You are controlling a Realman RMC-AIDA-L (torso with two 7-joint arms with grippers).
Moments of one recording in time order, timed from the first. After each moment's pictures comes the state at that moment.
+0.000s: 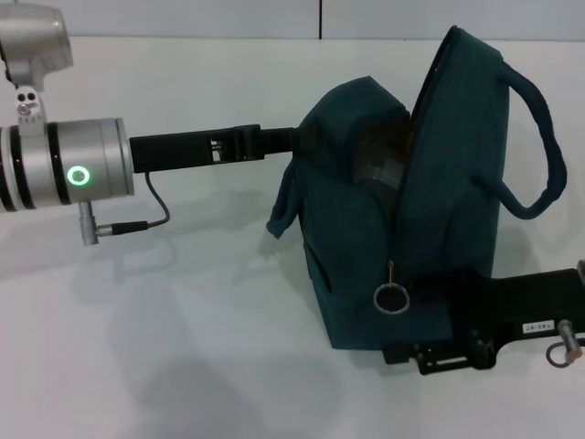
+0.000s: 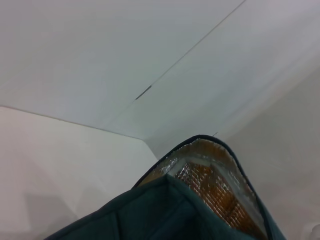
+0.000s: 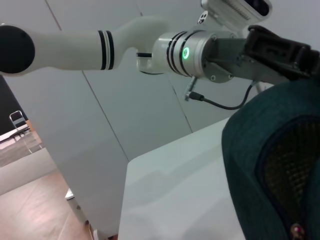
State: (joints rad) left arm -0.52 -2.08 0.95 0.71 1.69 1.51 -2.06; right arm 0.64 2.03 -0.98 -0.37 -1.90 -1.67 1.25
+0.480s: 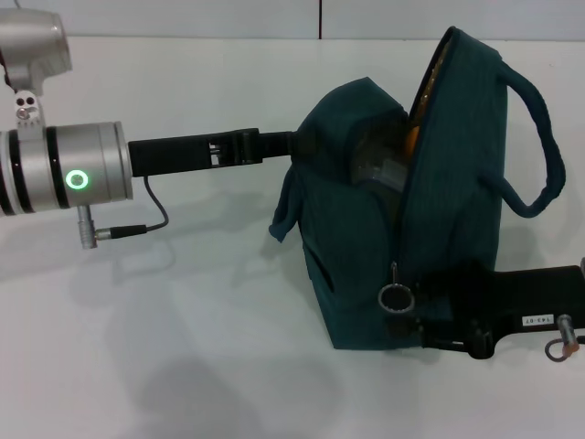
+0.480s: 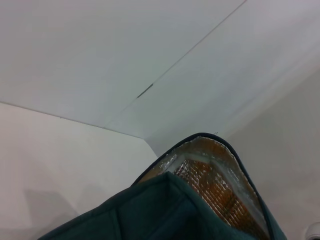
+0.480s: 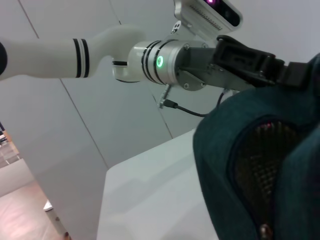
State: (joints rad) left arm -0.51 -2.08 0.95 0.71 1.68 1.52 -2.06; right arm 0.62 2.03 -0.98 -0.36 -1.87 -1.63 1.25
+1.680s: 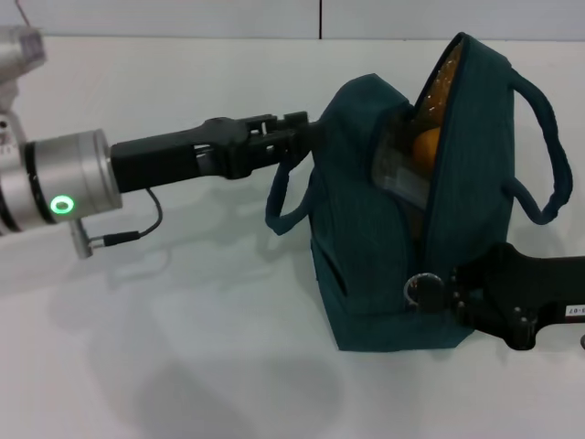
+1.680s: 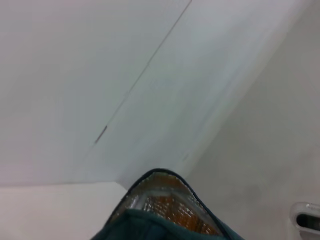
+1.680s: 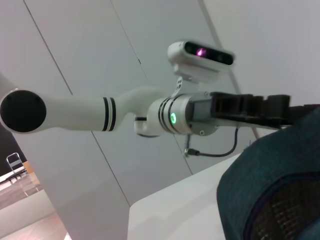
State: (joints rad) left arm -0.48 -2.08 0.94 0.64 1.56 1.59 -1.70; right arm 0.57 2.00 -0.97 -0.44 -1.79 -1.77 1.31
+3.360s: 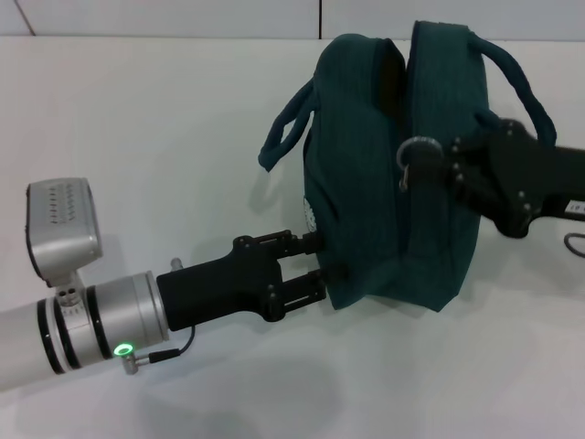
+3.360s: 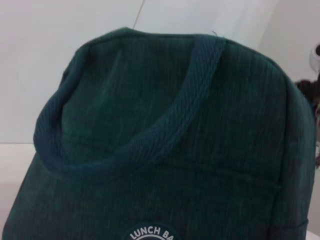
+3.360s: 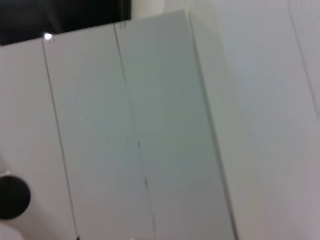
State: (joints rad) left arm -0.47 -2.10 0.93 0.14 1.57 1.49 -0.99; right arm 0.60 2.02 -0.97 -0.50 -1.50 -1.79 1.22
